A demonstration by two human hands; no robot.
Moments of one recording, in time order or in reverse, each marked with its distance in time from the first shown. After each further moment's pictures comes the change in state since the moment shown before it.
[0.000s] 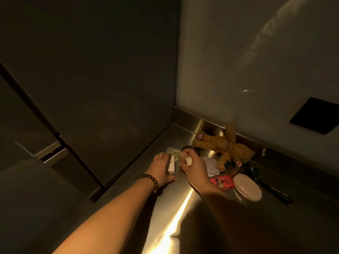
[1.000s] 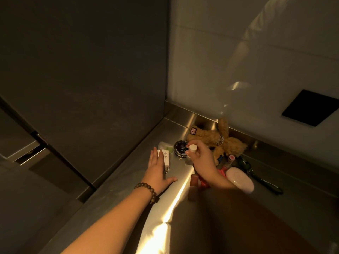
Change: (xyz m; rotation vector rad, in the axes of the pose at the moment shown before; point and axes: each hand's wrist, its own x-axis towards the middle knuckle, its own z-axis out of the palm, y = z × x) left_hand -0.018 0.011 0.027 -0.132 0.049 -0.064; right_hand 0.011 0.016 -0.038 0.102 0.090 -0.096
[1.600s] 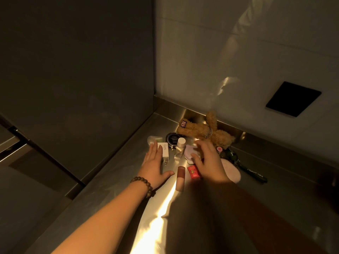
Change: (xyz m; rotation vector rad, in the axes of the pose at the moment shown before) left_hand 0.000 0.014 0.009 0.143 -0.032 0.121; right_hand -0.038 0.009 -0.050 -0.391 -0.019 -0.120
